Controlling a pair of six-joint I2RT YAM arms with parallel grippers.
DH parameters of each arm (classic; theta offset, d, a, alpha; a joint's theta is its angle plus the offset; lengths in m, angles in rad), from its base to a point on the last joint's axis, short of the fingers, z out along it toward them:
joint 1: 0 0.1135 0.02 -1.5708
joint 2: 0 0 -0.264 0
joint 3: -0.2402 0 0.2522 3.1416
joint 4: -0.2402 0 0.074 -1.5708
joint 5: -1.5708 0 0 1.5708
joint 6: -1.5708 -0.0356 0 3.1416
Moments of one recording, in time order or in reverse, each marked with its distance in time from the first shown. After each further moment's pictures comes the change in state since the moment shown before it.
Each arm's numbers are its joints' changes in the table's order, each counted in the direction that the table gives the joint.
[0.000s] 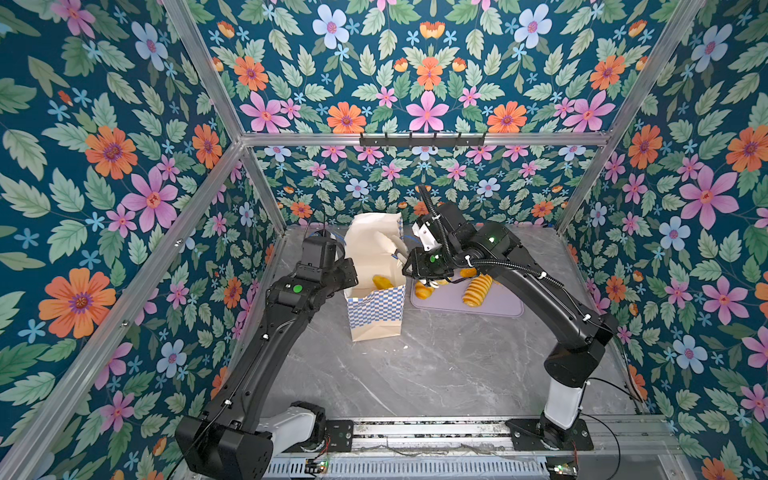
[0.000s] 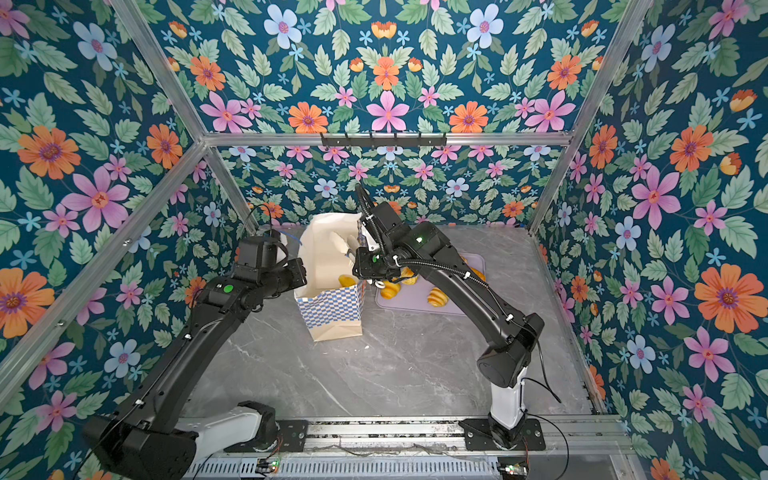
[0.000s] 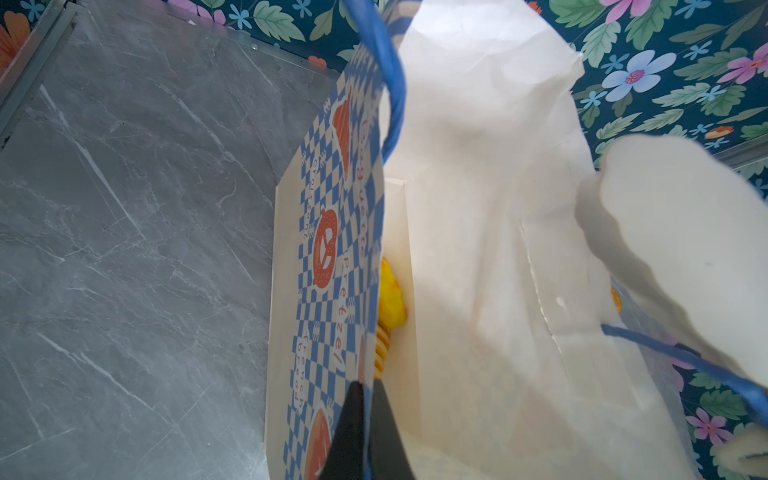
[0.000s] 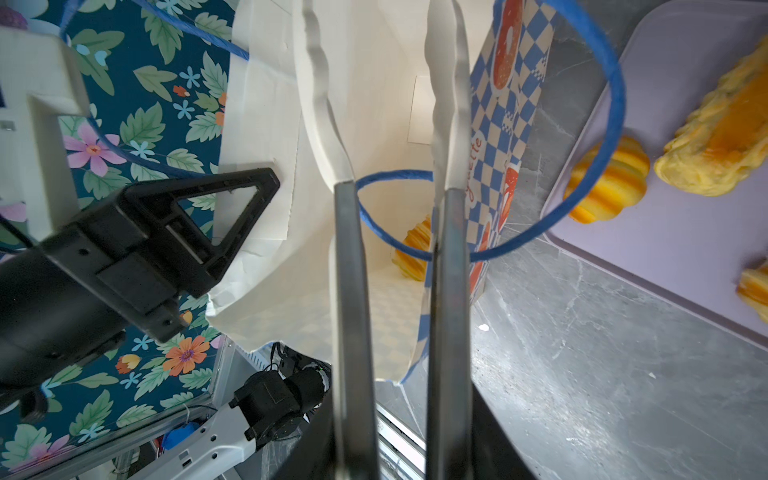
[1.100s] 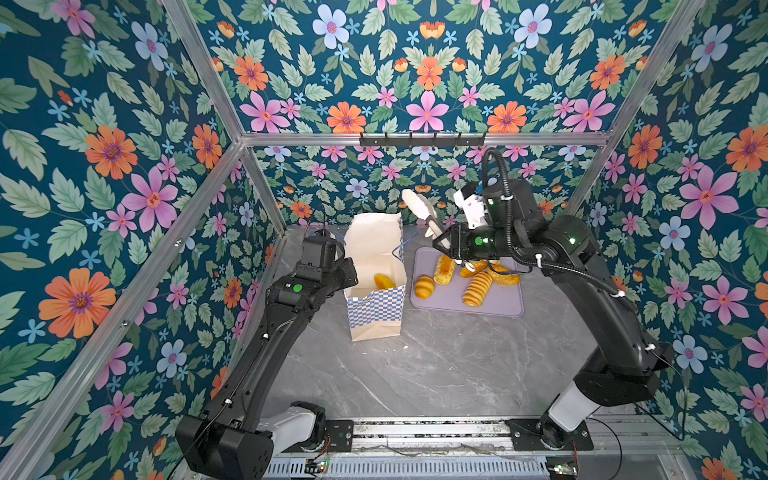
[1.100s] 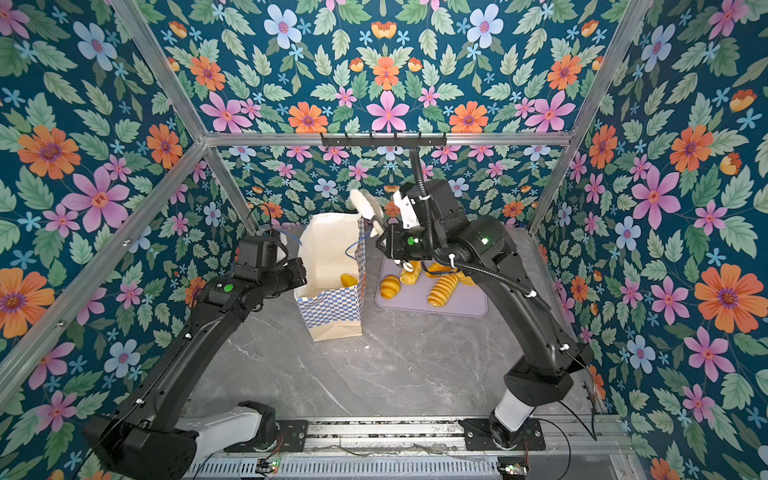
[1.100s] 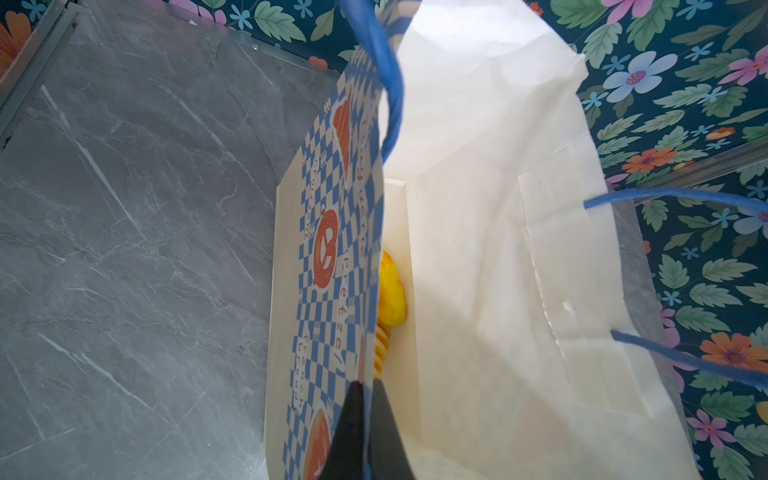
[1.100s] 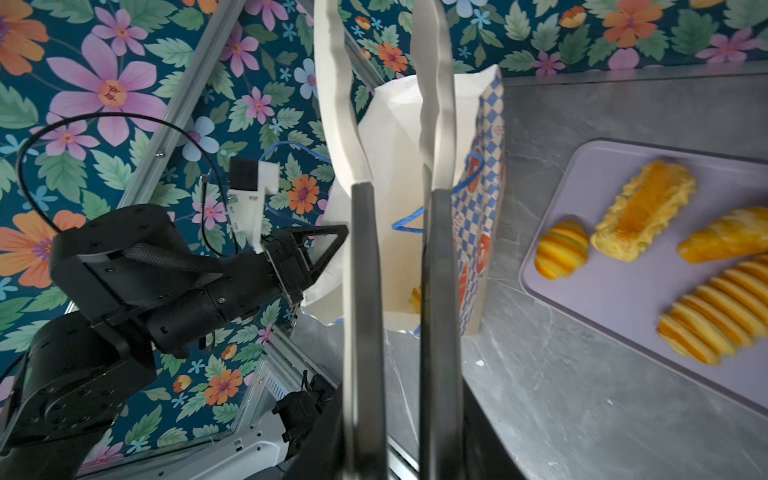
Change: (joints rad) left arm 0.000 0.004 -0.004 0.000 0.000 0.000; right arm -0.115 -0.249 -0.002 -0.014 -0.018 0.045
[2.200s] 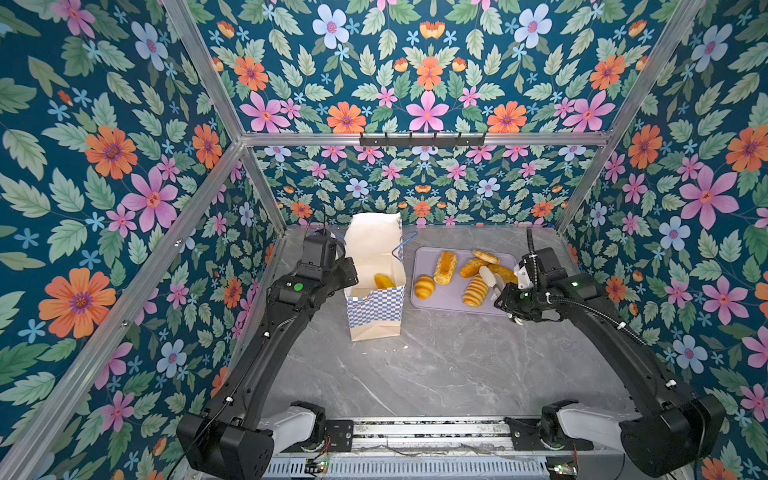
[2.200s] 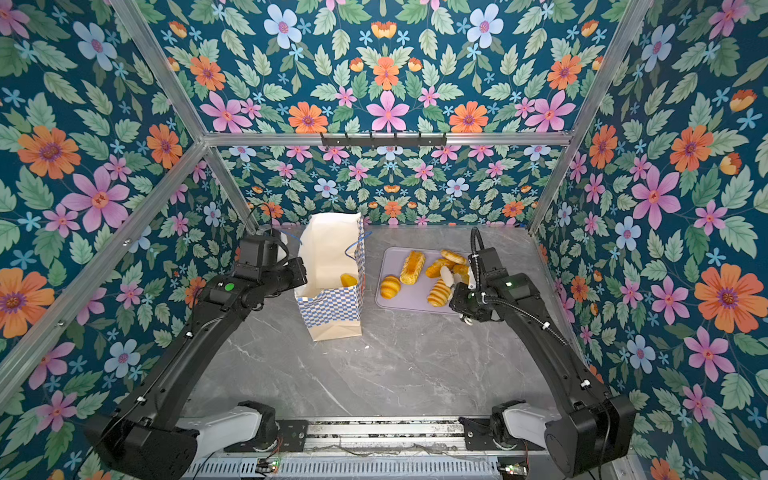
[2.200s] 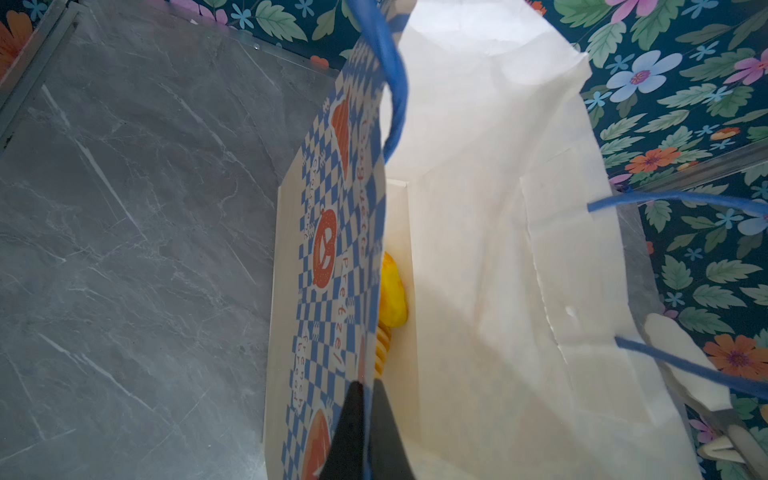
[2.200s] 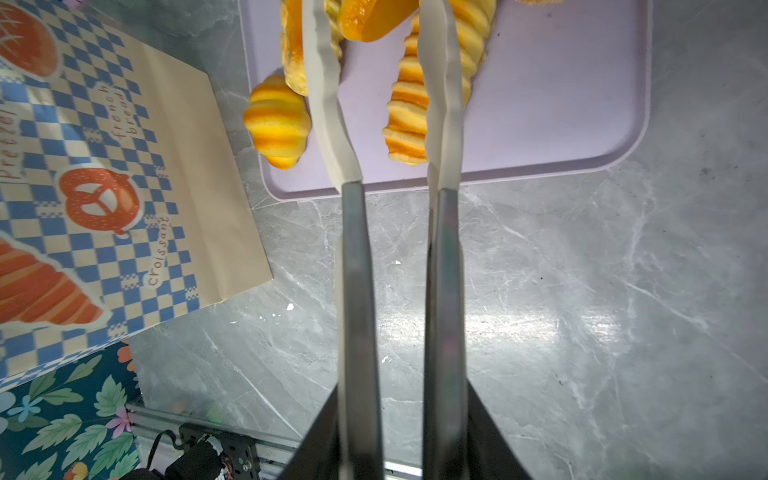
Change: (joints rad) left arm 0.000 0.009 -0.002 0.001 0.000 0.000; right arm -0.410 -0.377 1.047 0.180 0.048 -0.011
